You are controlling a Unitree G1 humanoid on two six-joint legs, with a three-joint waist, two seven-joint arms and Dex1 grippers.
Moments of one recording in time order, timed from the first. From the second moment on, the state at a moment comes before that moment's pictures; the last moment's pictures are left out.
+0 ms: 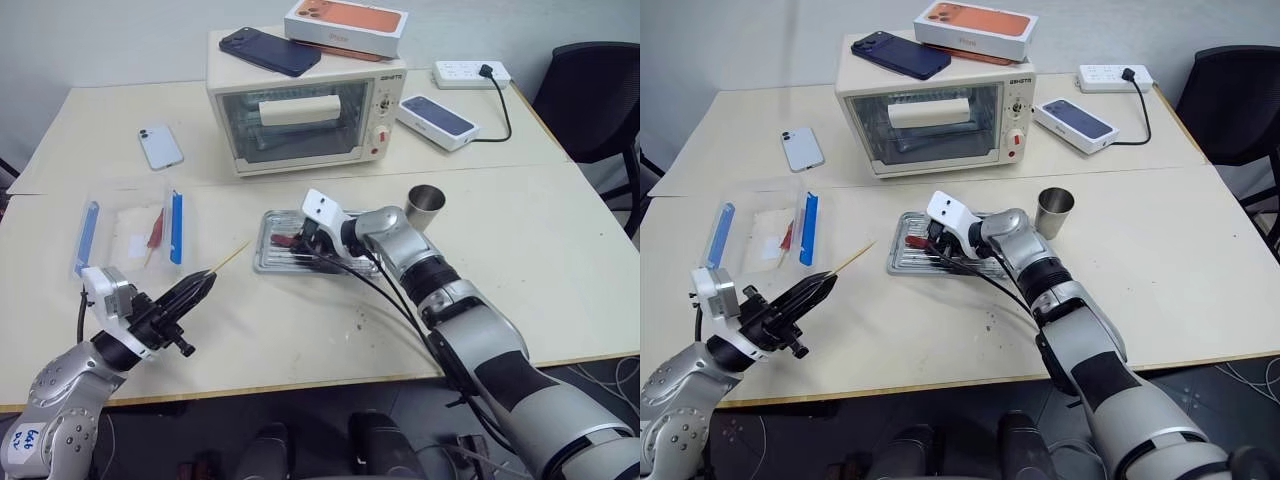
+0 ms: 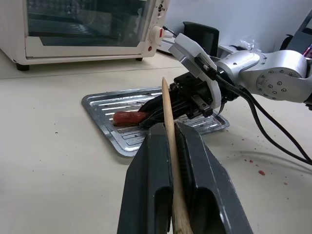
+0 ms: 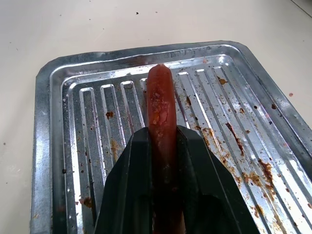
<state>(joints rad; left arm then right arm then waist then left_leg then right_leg) 0.16 0.52 0.42 -0.43 -0.80 0.41 -0.68 -1.12 -0.13 0.29 0.94 -0.05 0.15 0.97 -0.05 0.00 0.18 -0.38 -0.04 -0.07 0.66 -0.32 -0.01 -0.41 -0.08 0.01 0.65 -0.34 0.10</state>
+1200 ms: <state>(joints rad) -0.12 0.84 0.18 -0.32 -0.78 0.54 -1.13 -0.73 -0.71 0.28 -0.16 0.31 0.55 1.48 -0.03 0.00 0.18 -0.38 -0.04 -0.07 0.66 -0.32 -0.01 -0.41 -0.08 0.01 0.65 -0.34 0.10</state>
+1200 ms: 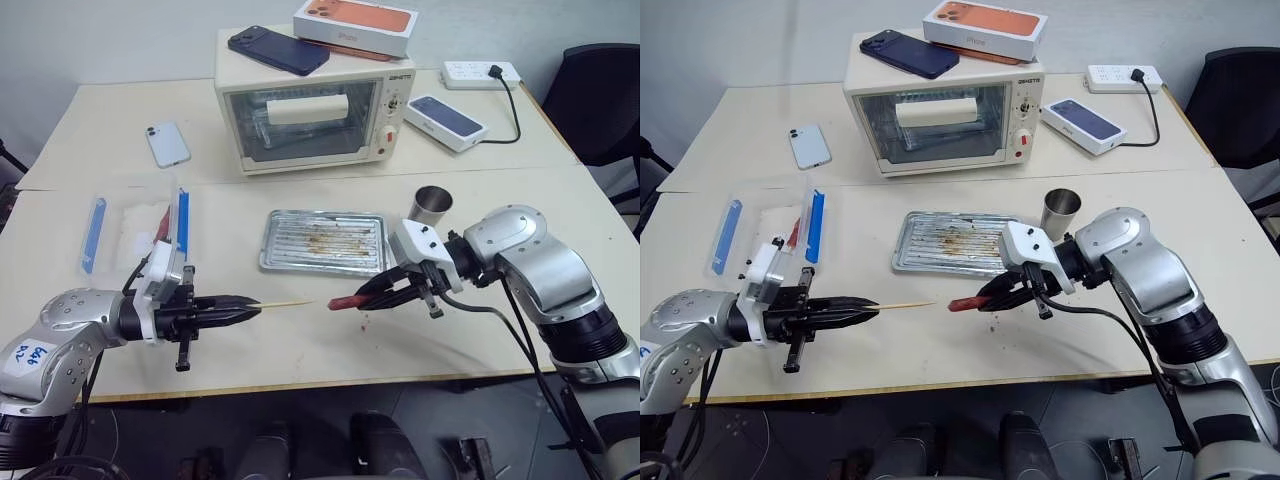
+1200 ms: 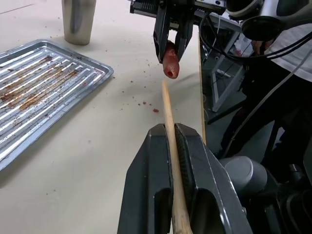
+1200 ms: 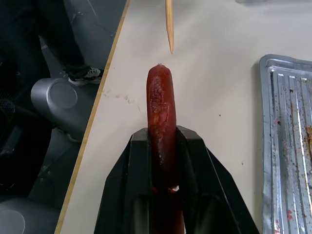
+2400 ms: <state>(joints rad) -0.12 0.83 0.19 -0.31 -0.77 0.56 -1.13 -0.73 -0.70 0.29 -0.14 0.31 0.54 1.45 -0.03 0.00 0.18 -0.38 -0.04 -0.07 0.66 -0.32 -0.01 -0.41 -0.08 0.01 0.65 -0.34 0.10</state>
